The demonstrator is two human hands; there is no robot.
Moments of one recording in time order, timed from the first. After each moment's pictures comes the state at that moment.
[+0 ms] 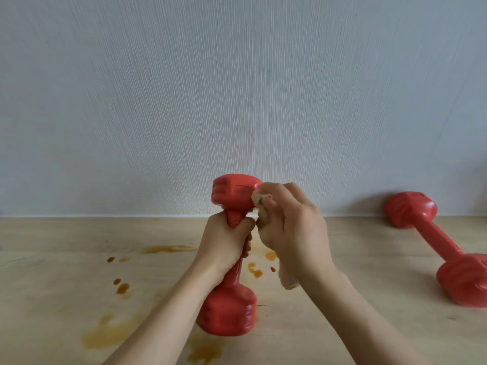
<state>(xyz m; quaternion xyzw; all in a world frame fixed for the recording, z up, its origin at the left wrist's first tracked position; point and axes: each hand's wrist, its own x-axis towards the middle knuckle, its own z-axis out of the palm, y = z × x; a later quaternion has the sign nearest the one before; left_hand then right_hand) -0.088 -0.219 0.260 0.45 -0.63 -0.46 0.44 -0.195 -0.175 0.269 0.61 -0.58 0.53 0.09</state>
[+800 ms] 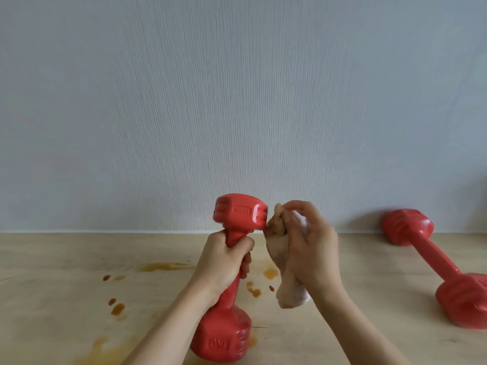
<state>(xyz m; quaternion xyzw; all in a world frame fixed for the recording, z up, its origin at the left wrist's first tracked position) -0.084 -0.221 0.259 0.43 -0.63 -0.49 0.42 -0.215 -0.175 0.265 0.50 -0.55 0.66 -0.11</state>
